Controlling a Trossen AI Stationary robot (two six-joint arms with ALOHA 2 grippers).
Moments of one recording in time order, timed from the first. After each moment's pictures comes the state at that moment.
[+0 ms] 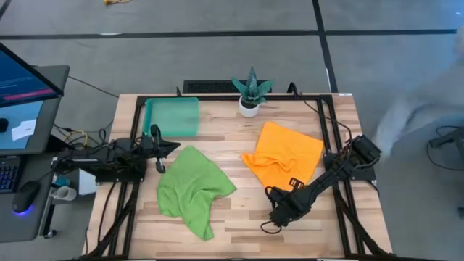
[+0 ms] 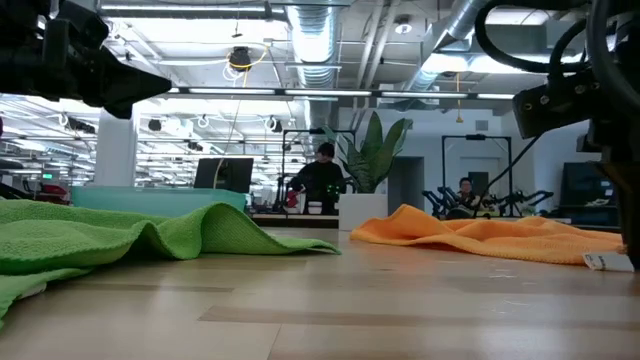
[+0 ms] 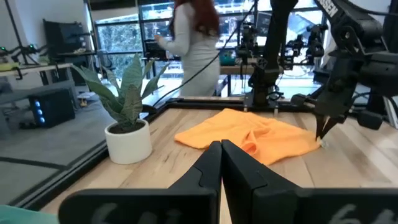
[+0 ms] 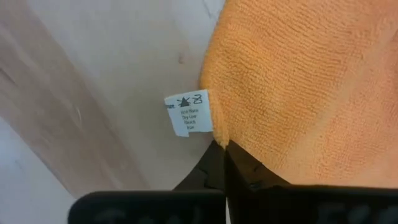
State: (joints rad) left arm 0.02 0.01 0.03 0.04 -0.23 0.04; right arm 0.63 1.86 1.08 -0.89 0.16 1.06
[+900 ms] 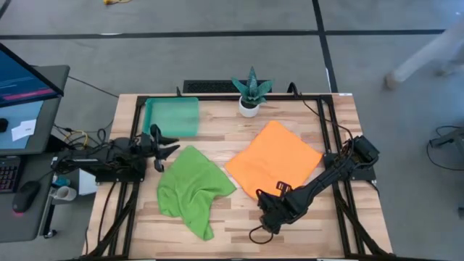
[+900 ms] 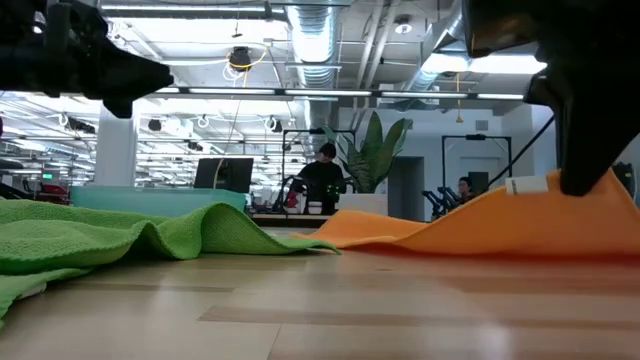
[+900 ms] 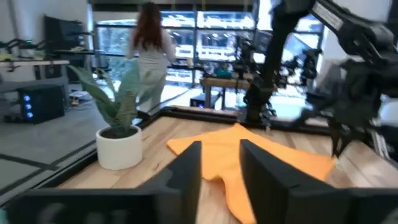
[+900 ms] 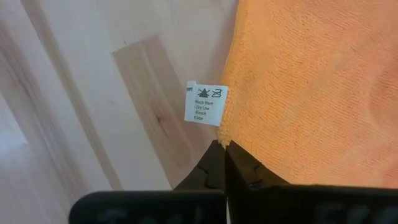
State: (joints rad) left arm 0.02 0.01 0.03 0.09 -0.24 -0.06; right arm 0.62 1.86 1.30 -0.89 0.18 0.93
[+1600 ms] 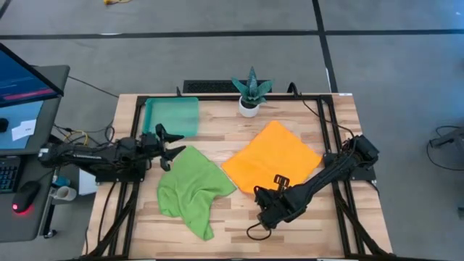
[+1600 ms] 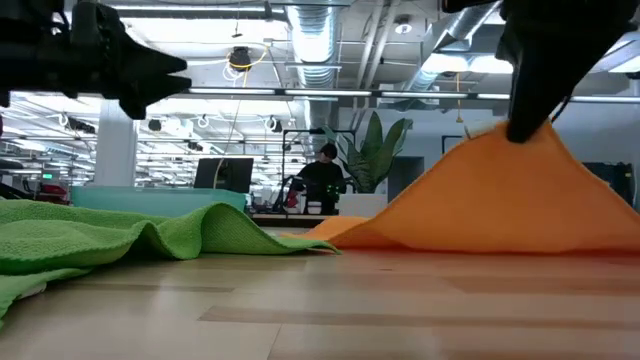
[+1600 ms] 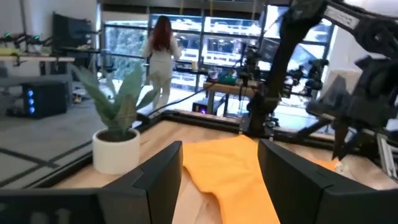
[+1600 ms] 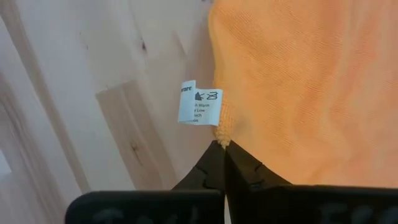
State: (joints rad) left arm 0.02 0.39 0.01 0.50 -0.24 -0.07; right arm 0.60 1.86 1.42 -1.05 0.32 0.88
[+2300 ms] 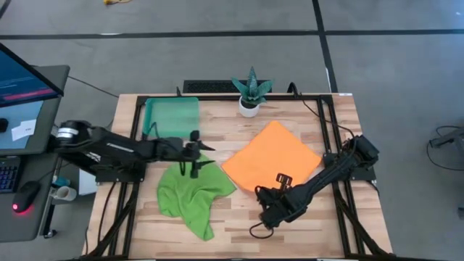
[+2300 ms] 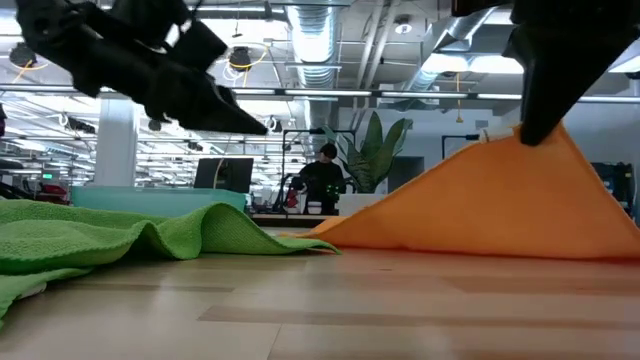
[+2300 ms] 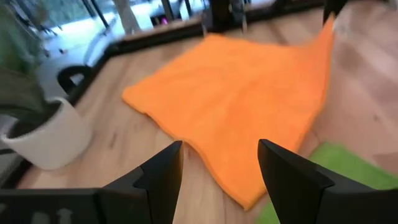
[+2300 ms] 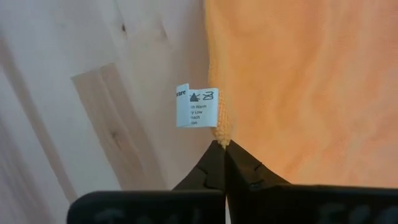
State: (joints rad) left arm 0.02 1.30 0.40 0.55 -0.08 0.22; right arm 0.61 1.86 1.43 -1.12 0.32 0.88
